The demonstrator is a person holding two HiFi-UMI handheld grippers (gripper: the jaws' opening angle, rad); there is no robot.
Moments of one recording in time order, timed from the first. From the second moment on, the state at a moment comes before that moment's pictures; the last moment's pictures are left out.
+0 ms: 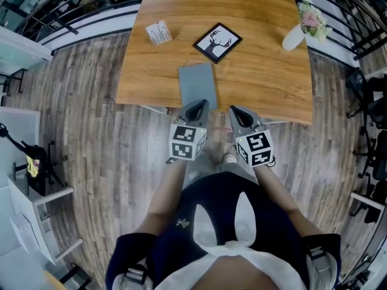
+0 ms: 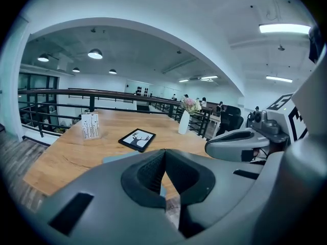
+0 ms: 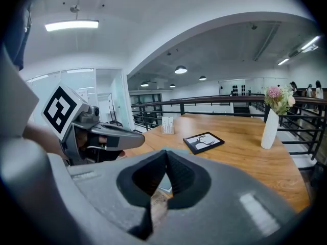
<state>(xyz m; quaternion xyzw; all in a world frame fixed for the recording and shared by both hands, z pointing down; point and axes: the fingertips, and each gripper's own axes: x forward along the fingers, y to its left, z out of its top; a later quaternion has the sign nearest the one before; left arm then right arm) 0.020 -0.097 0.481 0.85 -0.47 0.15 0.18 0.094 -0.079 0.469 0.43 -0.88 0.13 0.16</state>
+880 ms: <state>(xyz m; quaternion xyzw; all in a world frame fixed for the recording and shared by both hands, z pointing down) 0.018 -0.071 0.474 0.85 -0.47 0.14 0.18 0.091 -0.054 0.469 0.42 -0.88 0.12 0.18</state>
